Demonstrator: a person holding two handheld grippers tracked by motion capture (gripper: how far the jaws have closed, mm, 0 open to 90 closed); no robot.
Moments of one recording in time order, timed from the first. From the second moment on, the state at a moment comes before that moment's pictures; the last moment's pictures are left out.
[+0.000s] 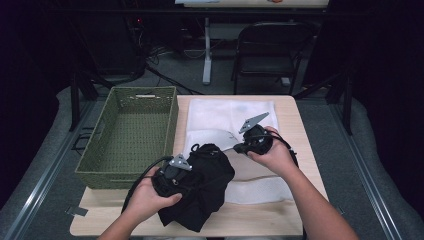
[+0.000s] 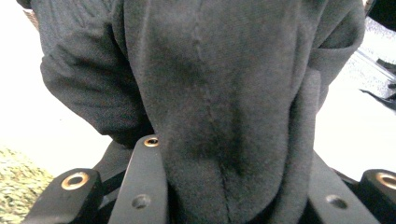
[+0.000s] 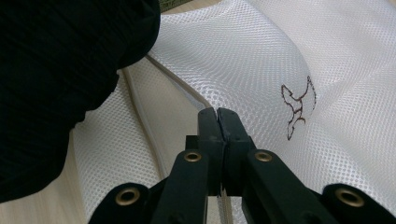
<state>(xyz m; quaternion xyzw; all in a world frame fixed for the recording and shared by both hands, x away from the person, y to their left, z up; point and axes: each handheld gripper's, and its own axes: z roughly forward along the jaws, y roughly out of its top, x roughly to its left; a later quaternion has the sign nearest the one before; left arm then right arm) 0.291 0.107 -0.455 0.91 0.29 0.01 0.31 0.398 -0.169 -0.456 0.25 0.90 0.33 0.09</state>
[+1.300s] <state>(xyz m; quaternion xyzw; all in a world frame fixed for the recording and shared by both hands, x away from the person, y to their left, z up) 0.284 0.077 -0.469 0.92 0.25 0.00 0.31 0.398 -0.167 -0.453 0.25 0.90 0.34 0.09</state>
